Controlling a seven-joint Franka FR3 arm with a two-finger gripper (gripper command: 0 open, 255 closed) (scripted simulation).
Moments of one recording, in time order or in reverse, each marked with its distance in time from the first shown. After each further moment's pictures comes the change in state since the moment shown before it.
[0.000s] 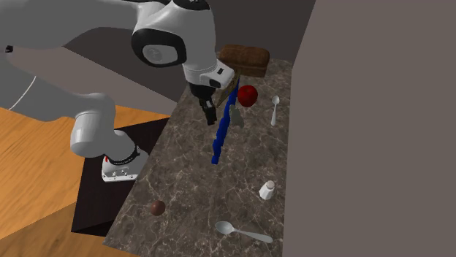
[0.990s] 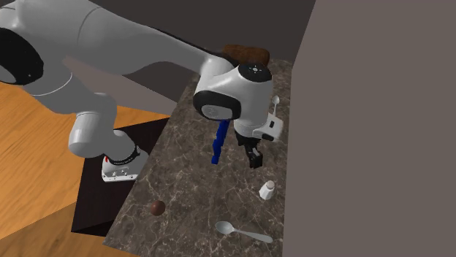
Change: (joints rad) arm -0.067 0.468 -0.168 0.230 0.004 0.282 -0.244
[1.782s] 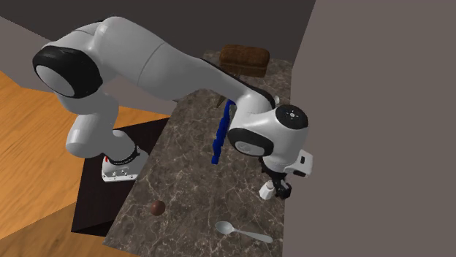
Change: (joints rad) arm -0.089 0.348 -0.036 0.271 0.111 0.095 -0.170
